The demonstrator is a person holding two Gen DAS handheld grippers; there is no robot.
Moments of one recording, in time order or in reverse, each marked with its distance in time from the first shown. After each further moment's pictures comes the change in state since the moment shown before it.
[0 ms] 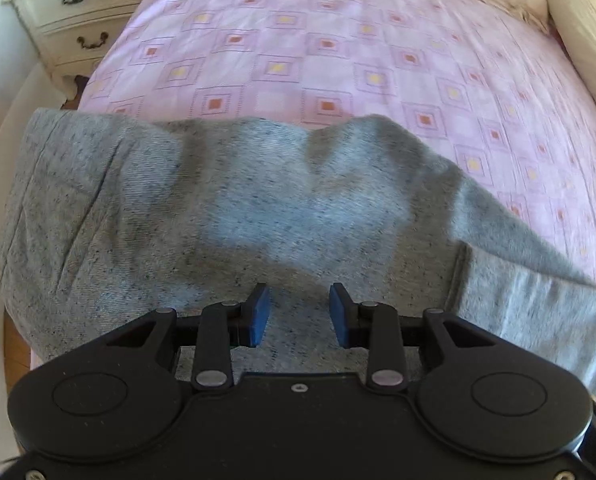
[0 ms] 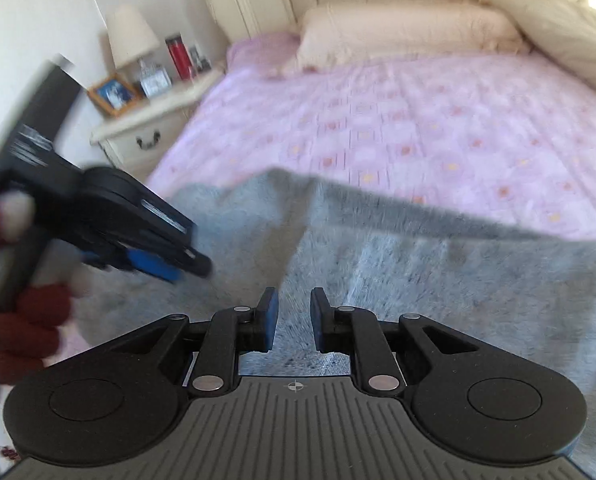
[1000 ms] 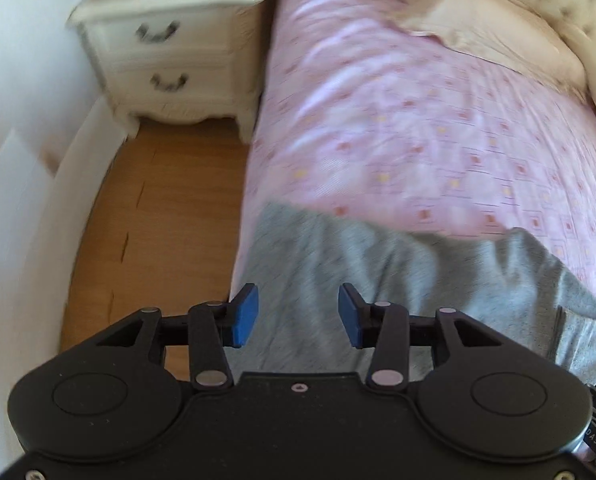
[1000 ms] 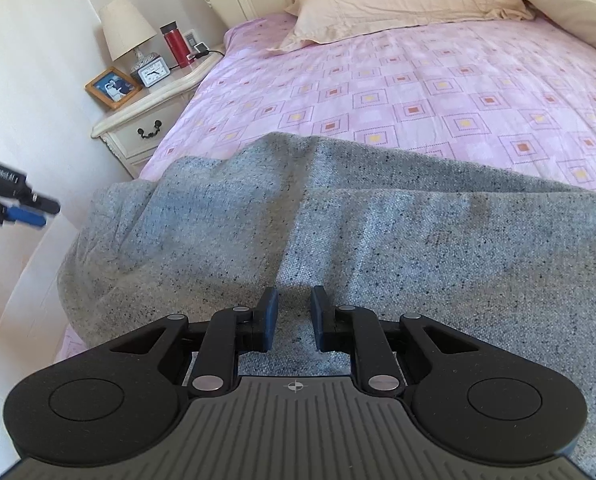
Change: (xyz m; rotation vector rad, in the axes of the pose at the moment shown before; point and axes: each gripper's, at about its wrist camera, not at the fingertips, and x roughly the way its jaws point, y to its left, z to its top) left arm -0.062 0.169 0.043 -0.047 -0.103 0.041; right arm 0.010 -0.005 -0.016 0.040 0.012 0.044
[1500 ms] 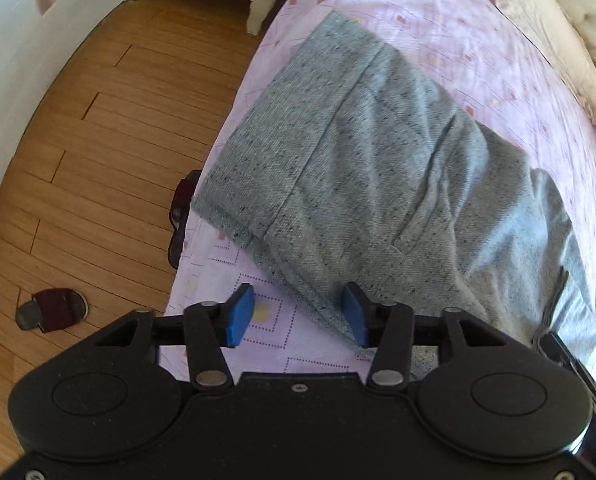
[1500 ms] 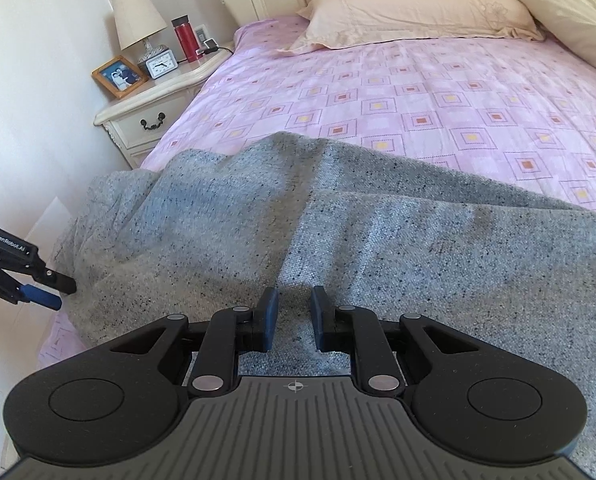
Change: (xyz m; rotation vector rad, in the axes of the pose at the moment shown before) left arm 0.062 0.025 -0.073 -0.254 0.207 -0.161; right arm 0.002 0.005 -0.001 -0.061 -0.012 -0.020
